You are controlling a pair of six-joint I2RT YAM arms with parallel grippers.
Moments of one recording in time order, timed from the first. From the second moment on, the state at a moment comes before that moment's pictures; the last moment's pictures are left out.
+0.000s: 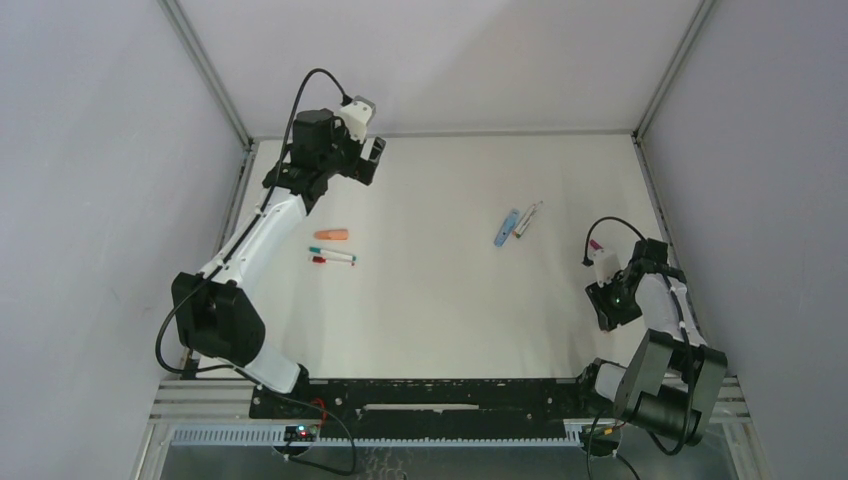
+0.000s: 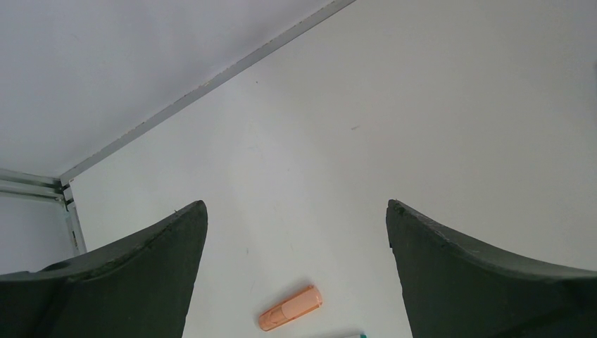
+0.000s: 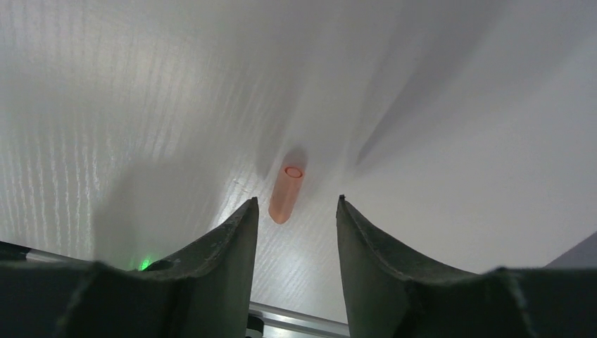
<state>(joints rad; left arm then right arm) -0.29 1.56 1.44 -0.30 0.08 0.30 -0.39 1.17 0.62 -0.80 -0.18 -0.81</state>
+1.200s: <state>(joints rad) -0.29 1.56 1.44 -0.30 0.05 0.32 -0.06 1.52 0.88 -0.74 -0.28 -0.65</state>
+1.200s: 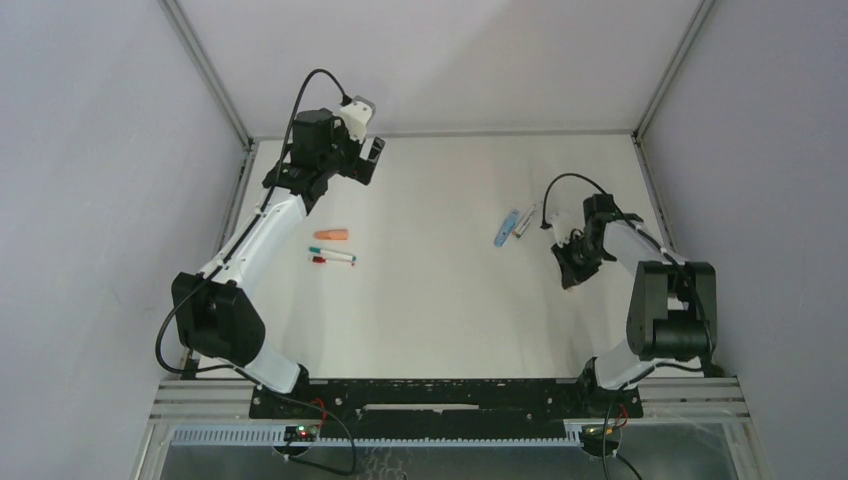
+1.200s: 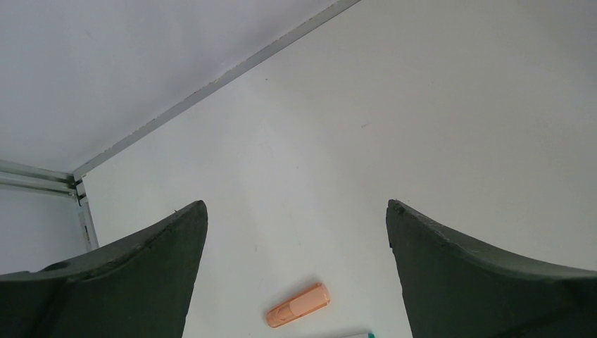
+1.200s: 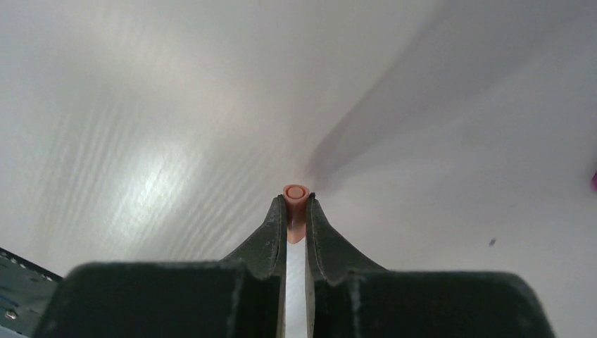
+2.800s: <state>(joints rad) -0.53 0.87 0.60 0.11 0.28 -0.21 0.14 1.72 1.36 -0.37 -0.24 0.08</state>
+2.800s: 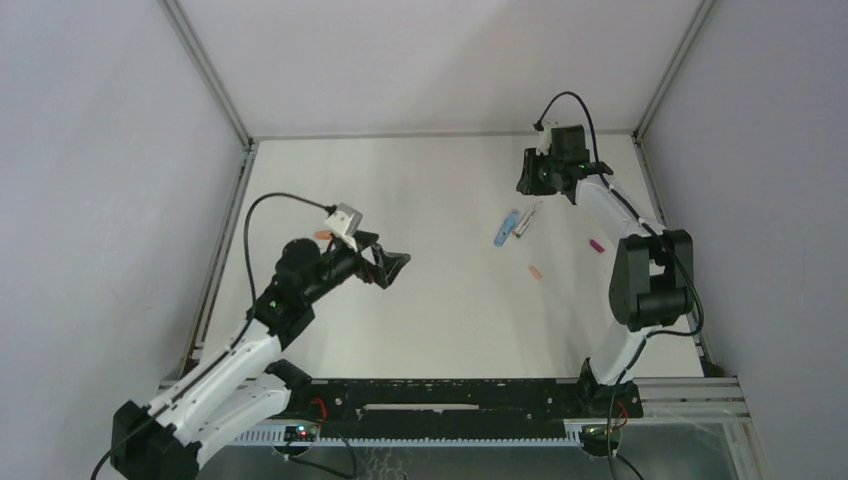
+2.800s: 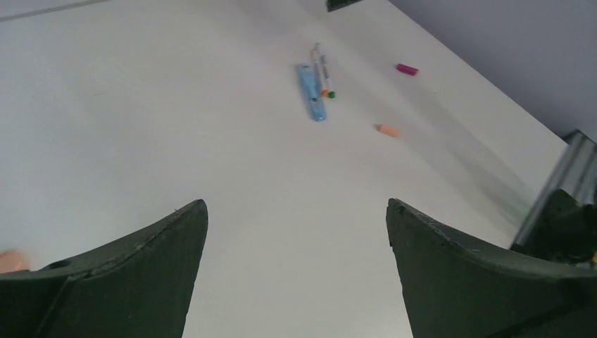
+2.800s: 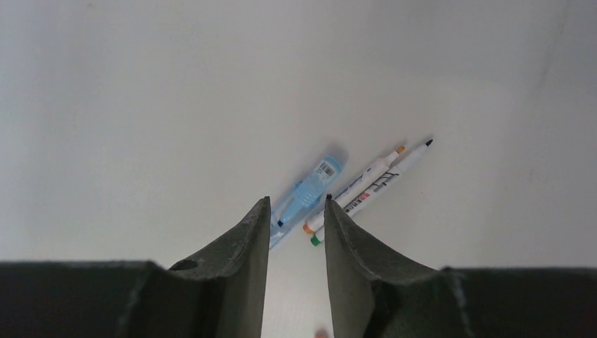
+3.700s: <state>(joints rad) -0.62 0.62 0.19 0.25 -0.30 -0.29 0.14 1.95 1.38 -0.38 -0.06 0.33</state>
